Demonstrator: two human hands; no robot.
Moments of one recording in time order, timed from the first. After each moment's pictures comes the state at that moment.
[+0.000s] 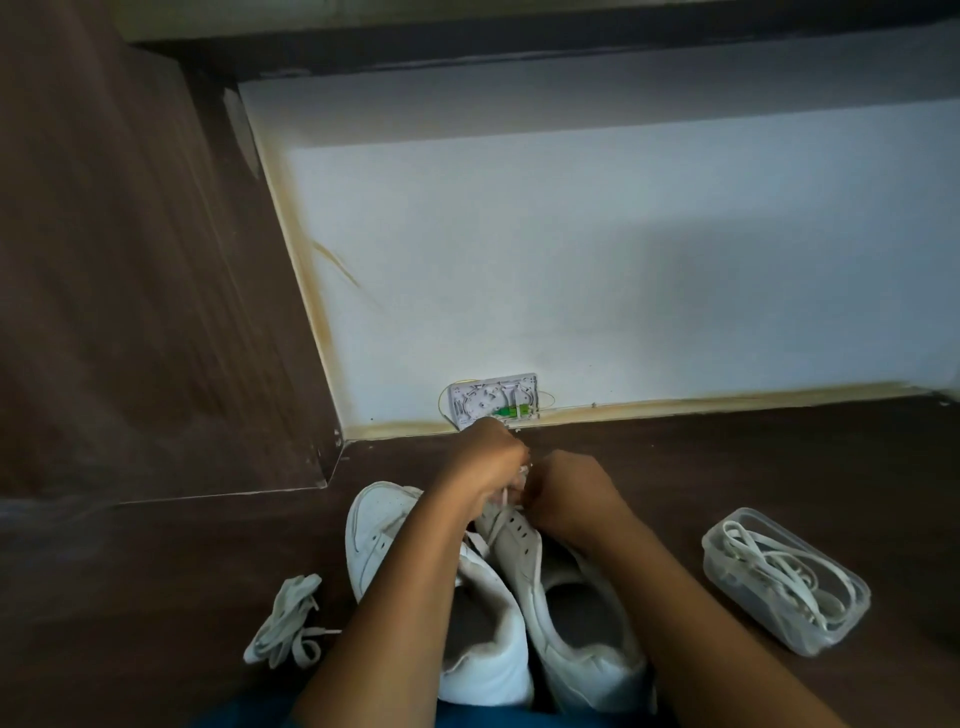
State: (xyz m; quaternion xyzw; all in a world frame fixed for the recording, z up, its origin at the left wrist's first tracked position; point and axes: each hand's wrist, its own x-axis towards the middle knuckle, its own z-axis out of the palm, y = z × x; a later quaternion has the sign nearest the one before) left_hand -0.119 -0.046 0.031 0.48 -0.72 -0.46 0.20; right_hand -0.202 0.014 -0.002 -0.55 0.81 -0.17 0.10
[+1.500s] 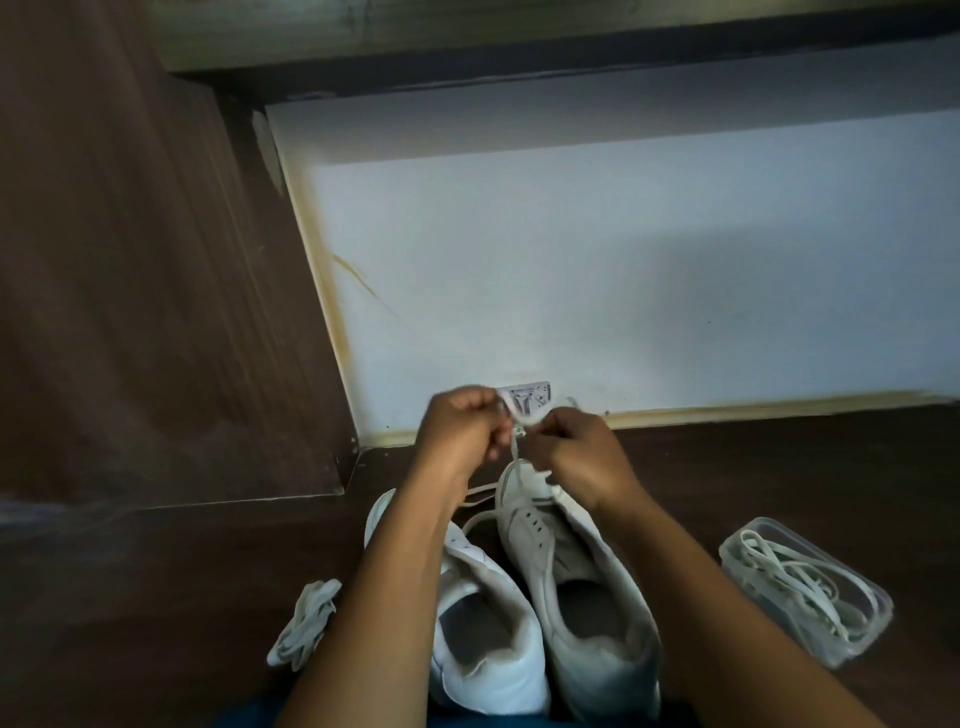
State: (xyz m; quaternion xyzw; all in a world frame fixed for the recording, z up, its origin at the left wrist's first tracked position) left_hand -0.092 -0.059 0.047 0.36 -0.63 -0.56 0.41; right_hand -0.198 0.011 0.025 -0.45 0.67 -0.54 0.23
